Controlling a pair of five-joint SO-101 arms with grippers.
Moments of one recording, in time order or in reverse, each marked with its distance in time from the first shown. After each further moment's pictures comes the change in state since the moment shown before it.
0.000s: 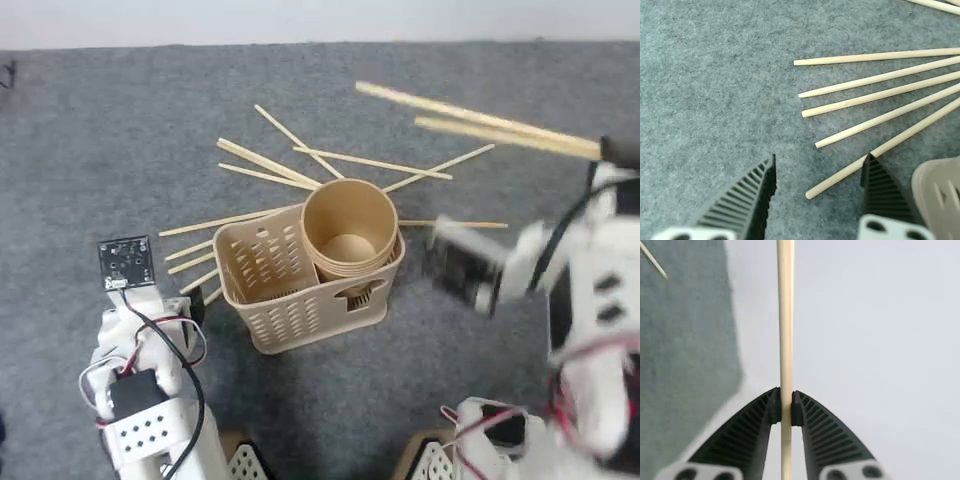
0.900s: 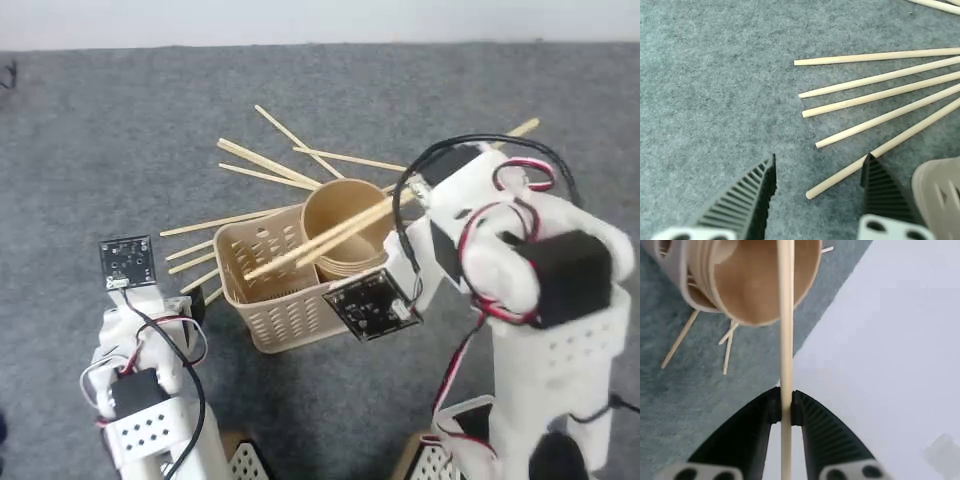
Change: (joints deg) left arm 0.0 0.0 0.0 0.0 0.0; right arm -29.9 18.5 0.1 7.2 9.8
